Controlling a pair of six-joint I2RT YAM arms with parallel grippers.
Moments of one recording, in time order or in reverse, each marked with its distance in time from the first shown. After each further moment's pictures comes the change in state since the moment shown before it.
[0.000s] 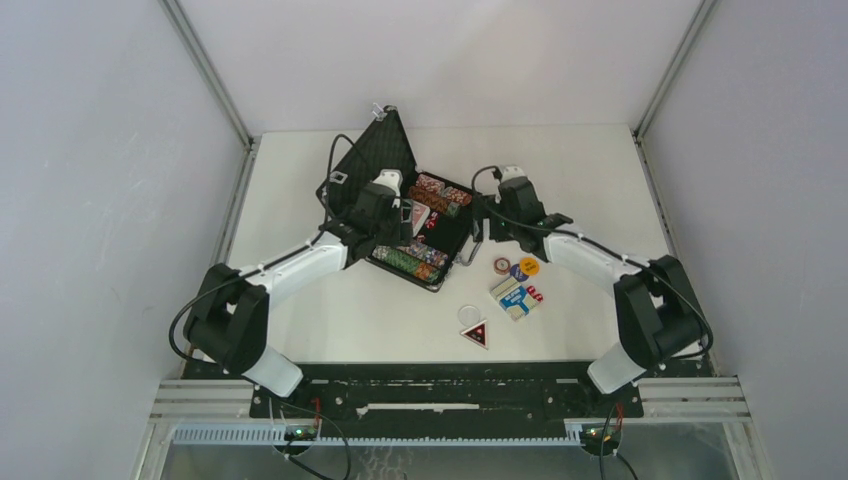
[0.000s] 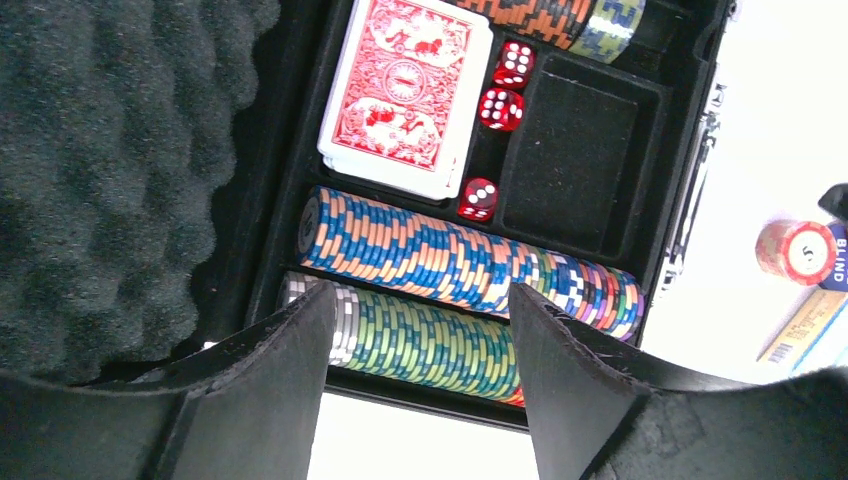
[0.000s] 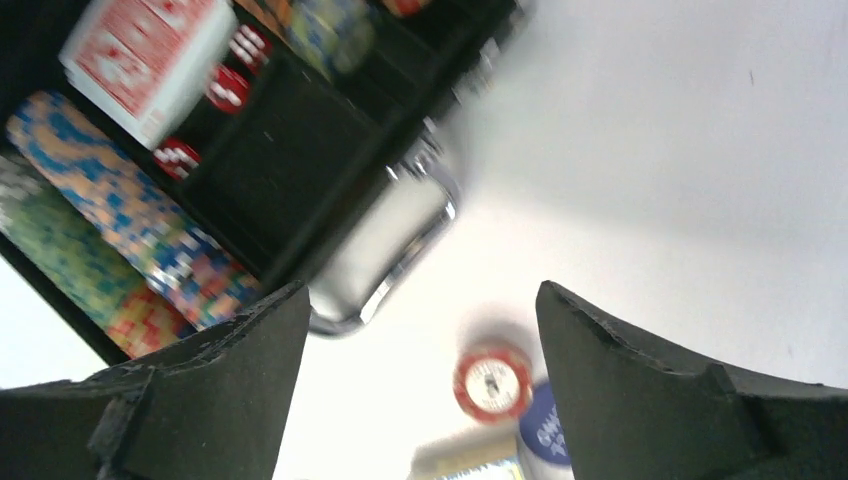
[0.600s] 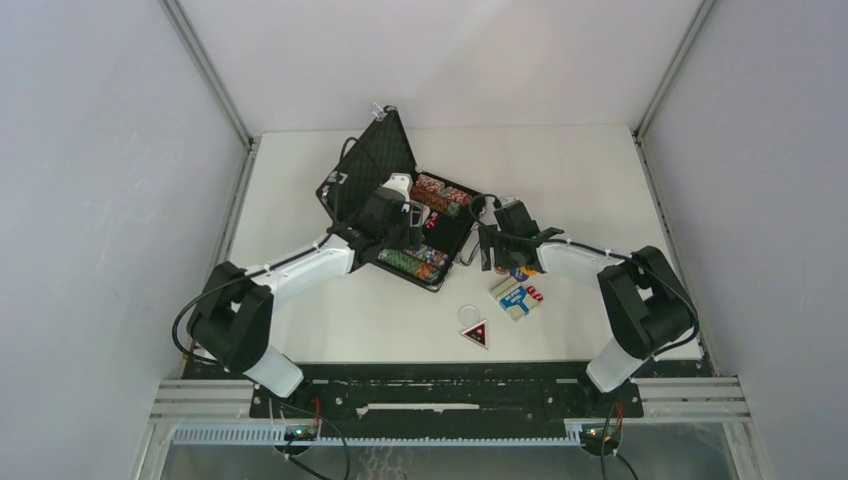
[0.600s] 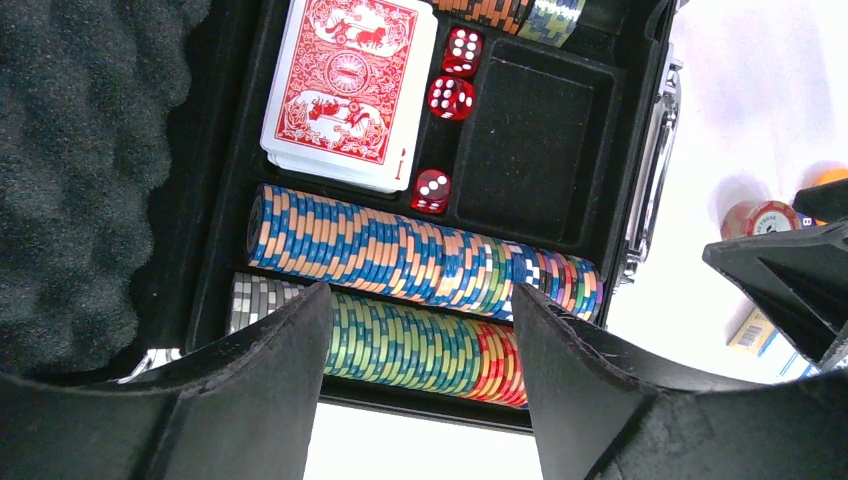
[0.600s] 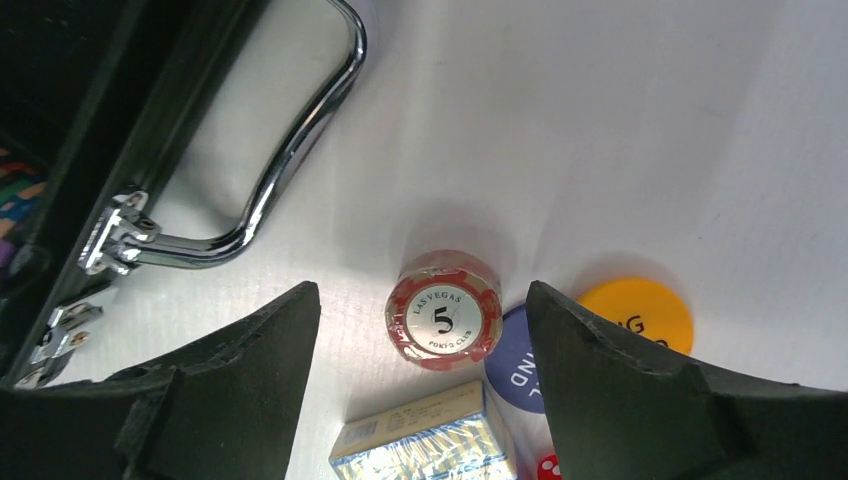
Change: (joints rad) left arm -0.059 0.015 0.000 0.023 0.000 -0.017; right arm 0.014 0.017 -0.163 -0.079 0.052 0.014
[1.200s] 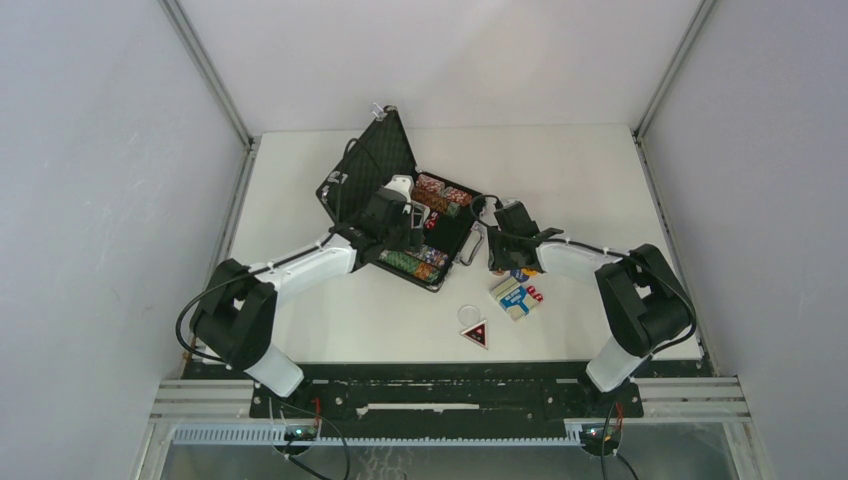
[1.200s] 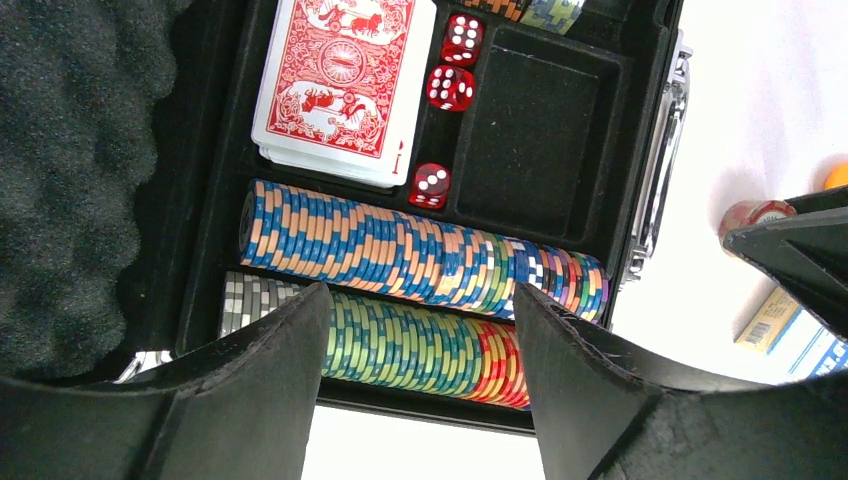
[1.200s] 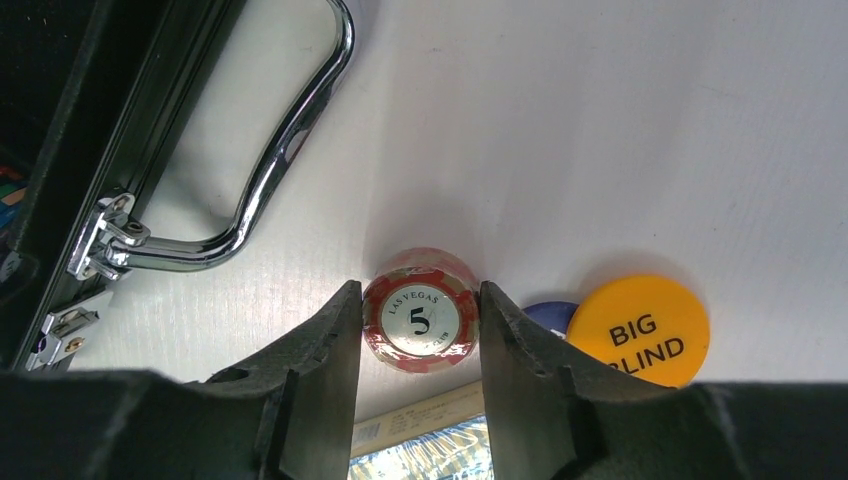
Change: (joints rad) left arm 0.000 0.019 0.000 0.000 0.005 0.000; right arm -0.002 0.027 -0.004 -0.001 -0.012 0.034
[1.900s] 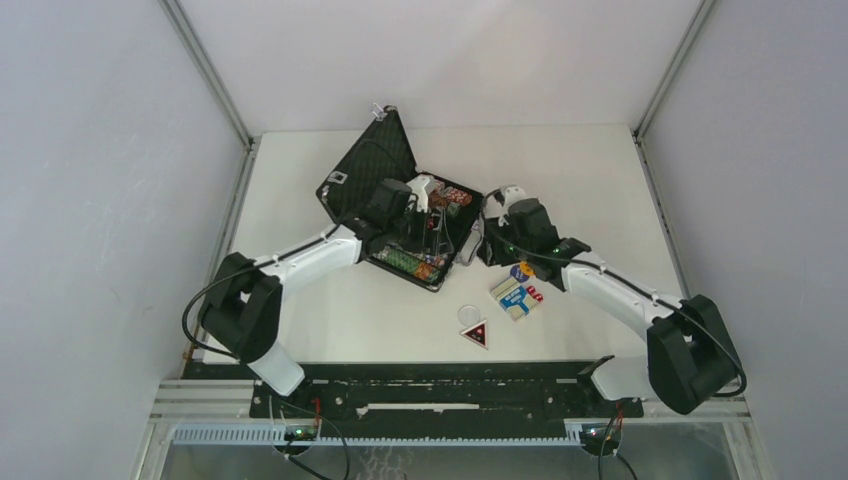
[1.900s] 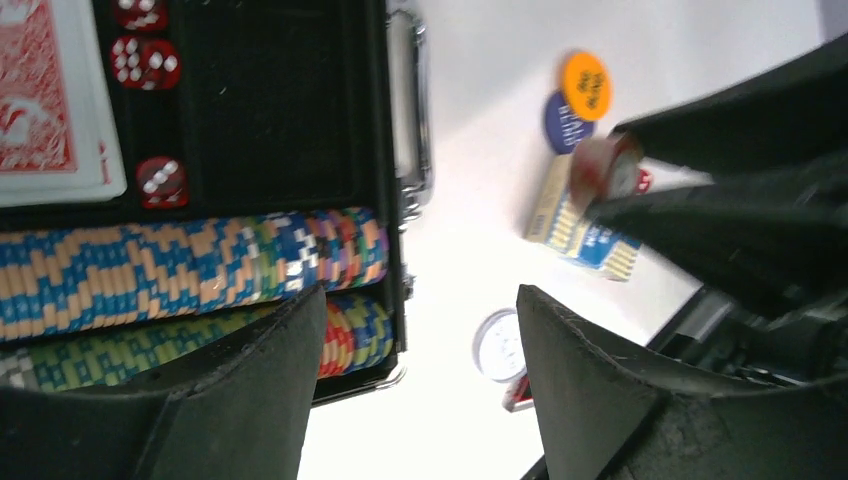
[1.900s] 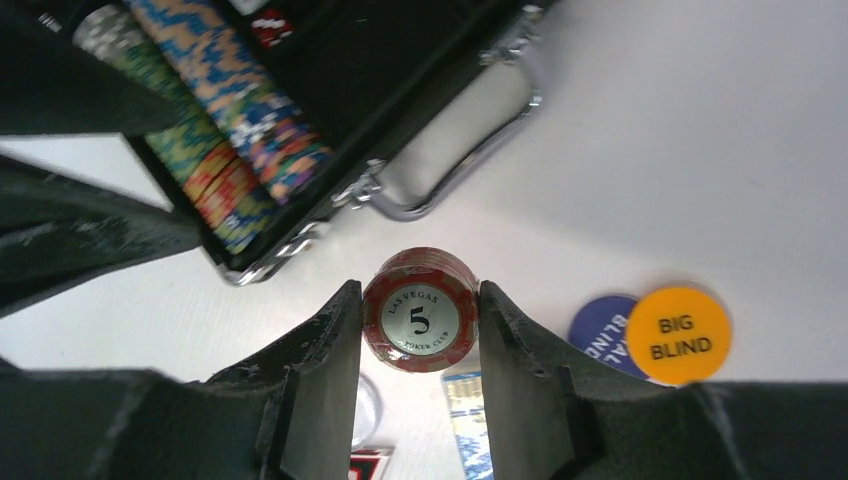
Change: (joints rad) left arm 0.000 0.051 0.069 -0.022 0.430 -0.041; right arm 0.009 -0.294 -0.061 0.042 -0.157 -0.048
